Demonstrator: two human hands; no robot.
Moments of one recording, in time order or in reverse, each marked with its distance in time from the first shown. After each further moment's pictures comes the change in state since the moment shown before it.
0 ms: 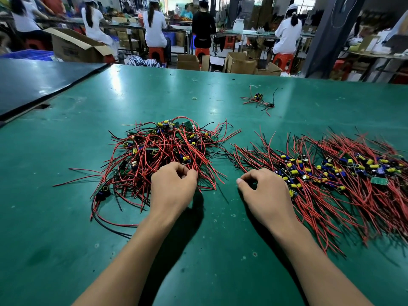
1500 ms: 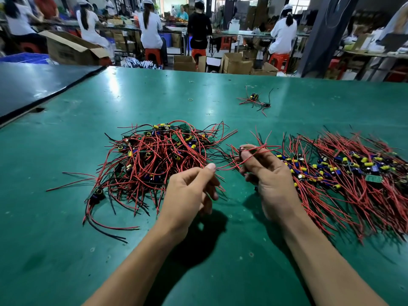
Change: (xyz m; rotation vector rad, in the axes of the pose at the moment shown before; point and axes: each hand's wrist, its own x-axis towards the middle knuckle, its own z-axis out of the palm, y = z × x) left_hand -0.038 0.029 -0.001 -0.688 -0.394 -0.053; right_hand 0.009 -0.020 -0.017 1.223 -0.025 0.070
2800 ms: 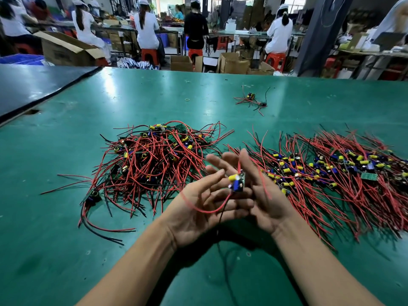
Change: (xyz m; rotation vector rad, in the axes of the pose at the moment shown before) left_hand 0.005 -0.002 0.008 -0.541 -0.479 -0.469; right_hand -0.013 -0.006 0.007 0.408 -0.423 0.503
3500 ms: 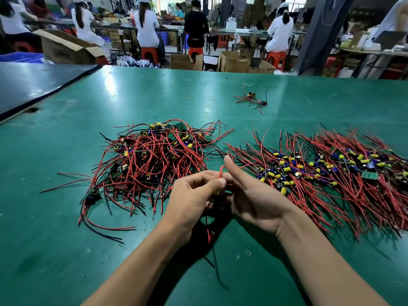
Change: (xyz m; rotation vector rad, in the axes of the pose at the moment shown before) left_hand 0.001 -0.009 -0.002 0.421 0.363 0.419; right_hand 0.002 0.003 -0.001 -0.186 0.035 0.221
